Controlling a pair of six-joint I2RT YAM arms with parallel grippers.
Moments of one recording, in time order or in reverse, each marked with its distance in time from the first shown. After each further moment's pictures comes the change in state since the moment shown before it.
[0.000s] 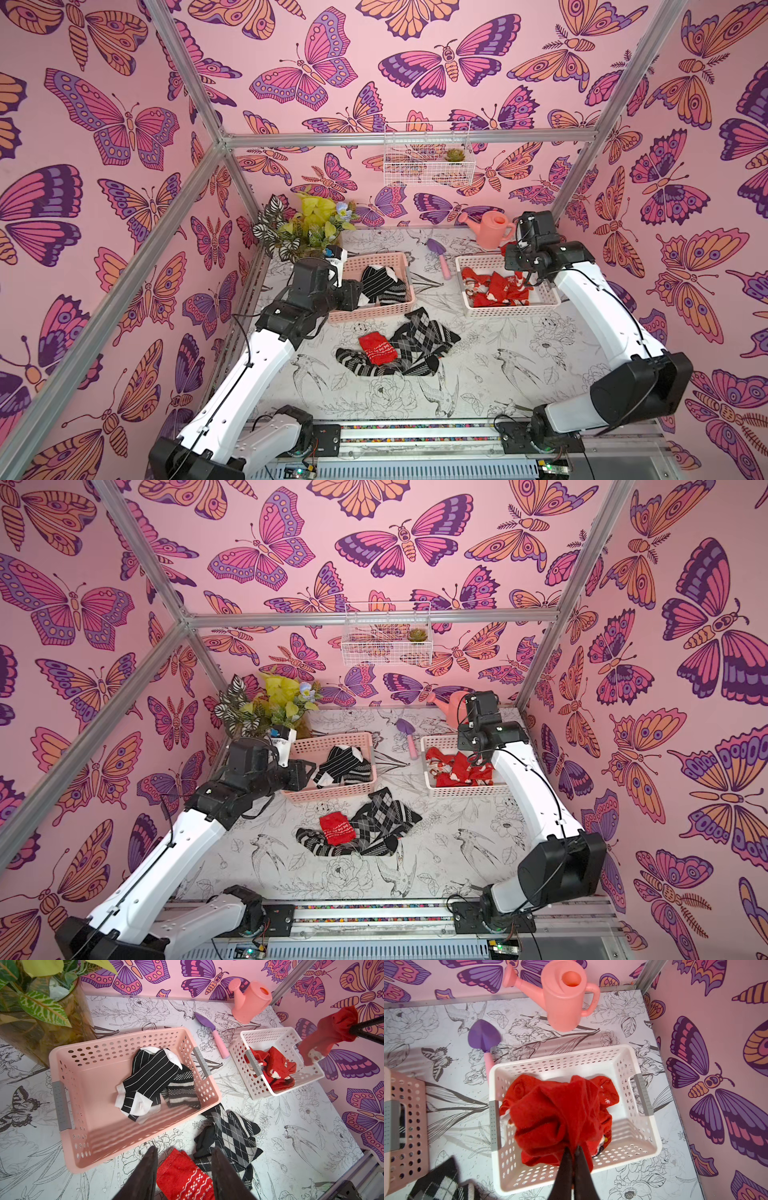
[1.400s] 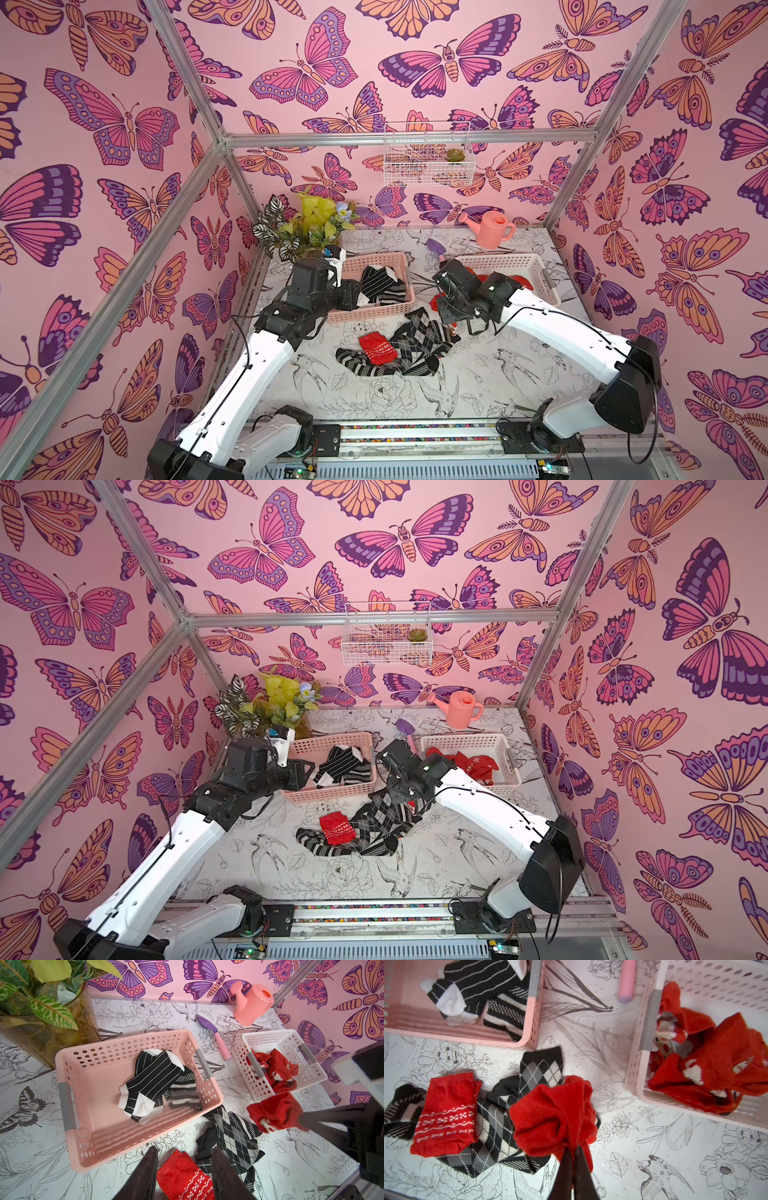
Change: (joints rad) left arm 0.000 -0.008 0.001 0.000 -0.019 0.000; right arm 0.608 -0.002 -0.115 -0.129 -0.024 0.261
